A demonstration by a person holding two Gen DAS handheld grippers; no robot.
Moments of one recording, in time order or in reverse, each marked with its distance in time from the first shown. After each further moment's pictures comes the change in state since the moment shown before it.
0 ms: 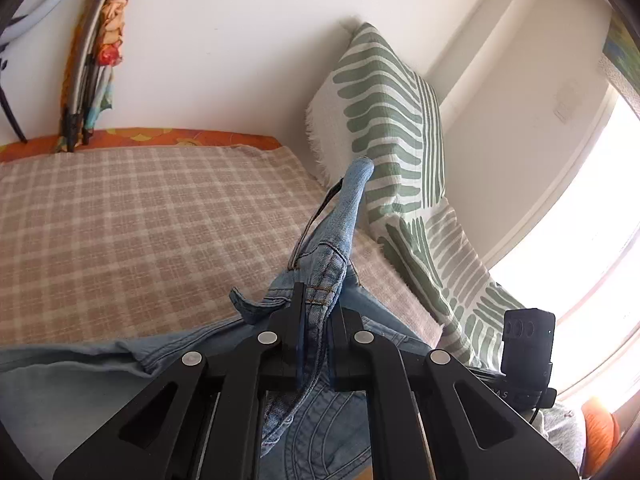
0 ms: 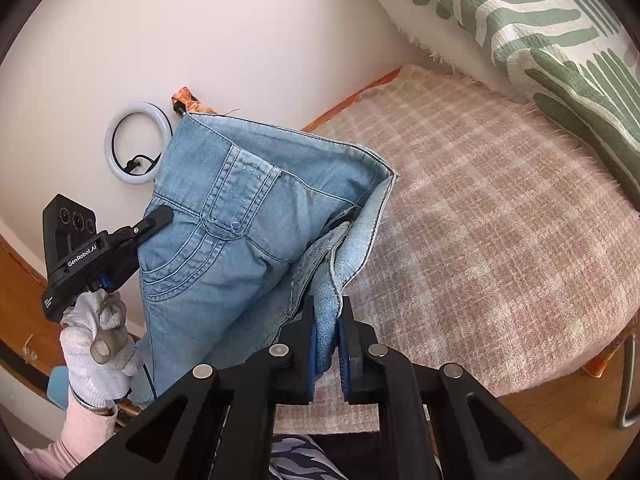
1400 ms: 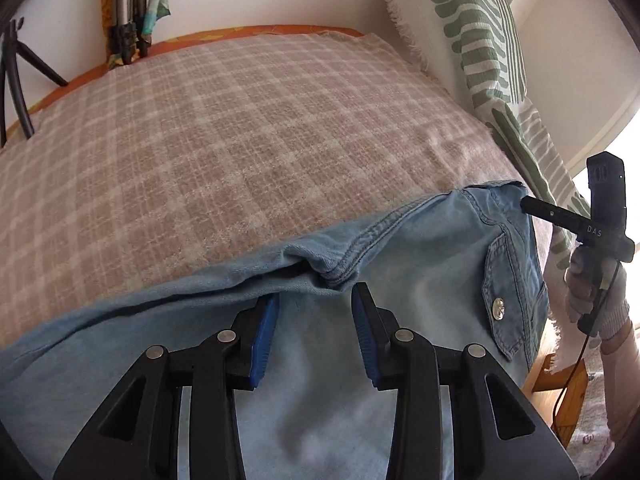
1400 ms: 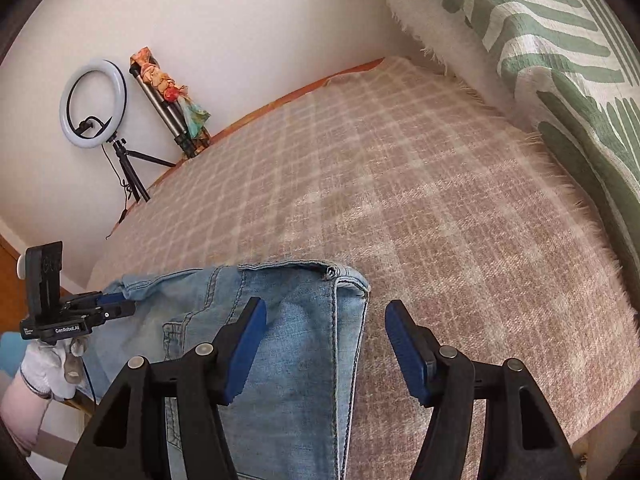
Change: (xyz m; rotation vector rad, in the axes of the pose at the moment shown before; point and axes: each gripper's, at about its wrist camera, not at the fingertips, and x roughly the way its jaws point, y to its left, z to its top) left arm 0.030 0.104 -0.042 0.046 0.326 0.303; right arm 0.075 -0.028 0.045 -0.144 0.103 -0.169
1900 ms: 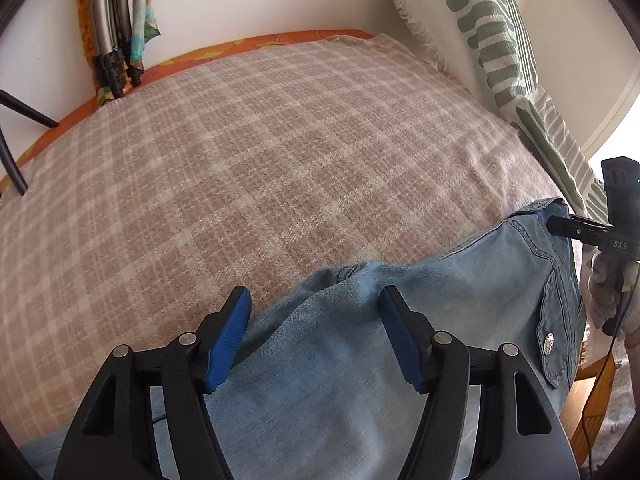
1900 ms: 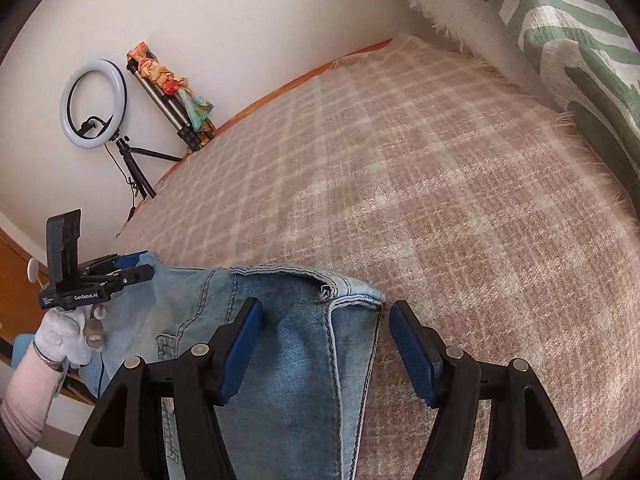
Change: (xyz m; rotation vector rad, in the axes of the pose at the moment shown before) left arm 0.027 0.022 0.040 0.087 0.015 0.020; right arm 0.028 -0.004 0.009 0.025 0.035 0.083
